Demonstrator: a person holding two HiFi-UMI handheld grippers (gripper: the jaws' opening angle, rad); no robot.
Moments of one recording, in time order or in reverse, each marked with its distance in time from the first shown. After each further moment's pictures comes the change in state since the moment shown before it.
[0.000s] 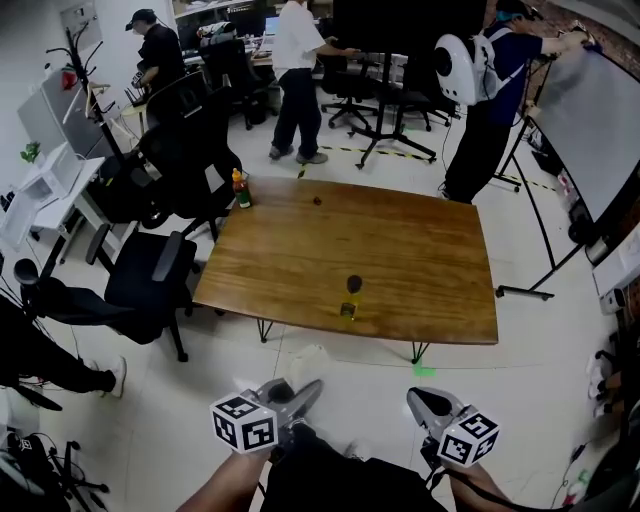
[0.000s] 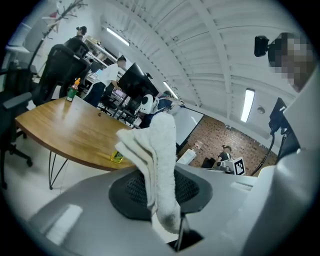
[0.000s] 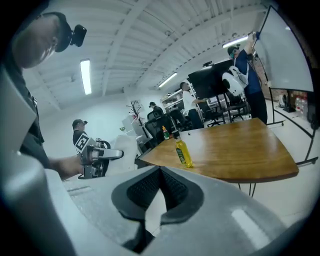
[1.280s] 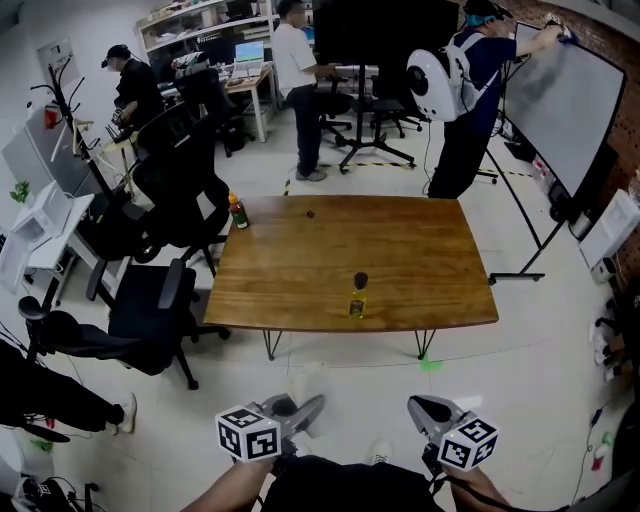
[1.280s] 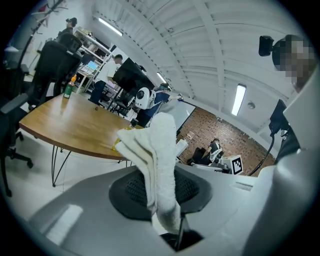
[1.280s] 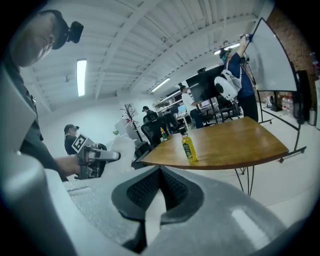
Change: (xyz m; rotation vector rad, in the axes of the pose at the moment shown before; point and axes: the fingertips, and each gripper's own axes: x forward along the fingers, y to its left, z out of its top) left arm -0.069 0.002 -0.023 0.035 0.122 -0.074; right arm -0.006 0.072 -0.037 0.055 -0.061 -0.104
